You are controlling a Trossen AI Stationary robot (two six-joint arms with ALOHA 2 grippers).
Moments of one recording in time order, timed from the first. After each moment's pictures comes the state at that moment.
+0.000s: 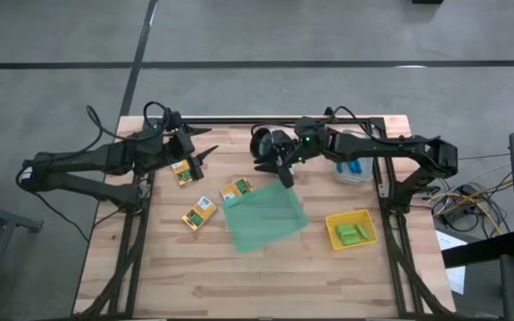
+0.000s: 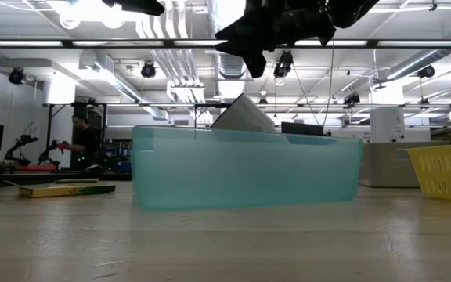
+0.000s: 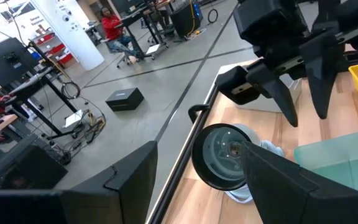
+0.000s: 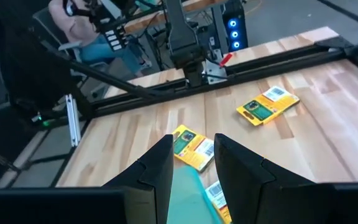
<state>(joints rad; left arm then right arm) 0.06 0.87 0.96 -0.29 -0.48 0.31 -0.27 1.56 1.11 0.15 -0.45 0.25</state>
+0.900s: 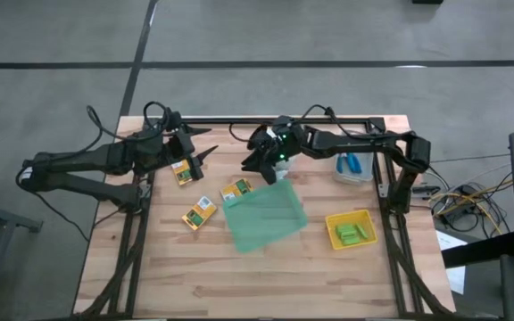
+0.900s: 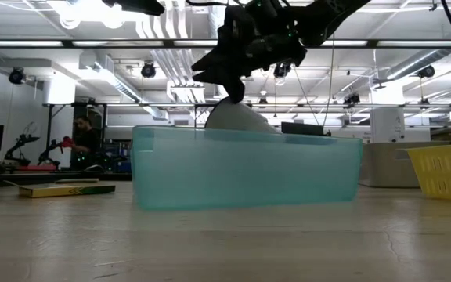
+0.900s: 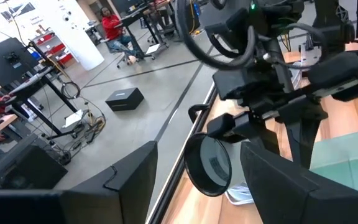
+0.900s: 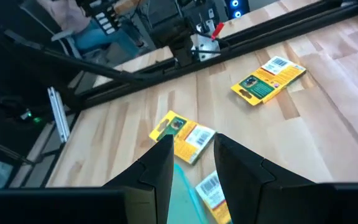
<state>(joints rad) 0.06 0.87 0.96 -0.29 -0.48 0.31 -0.30 1.79 1.26 0.11 -0.50 0.27</state>
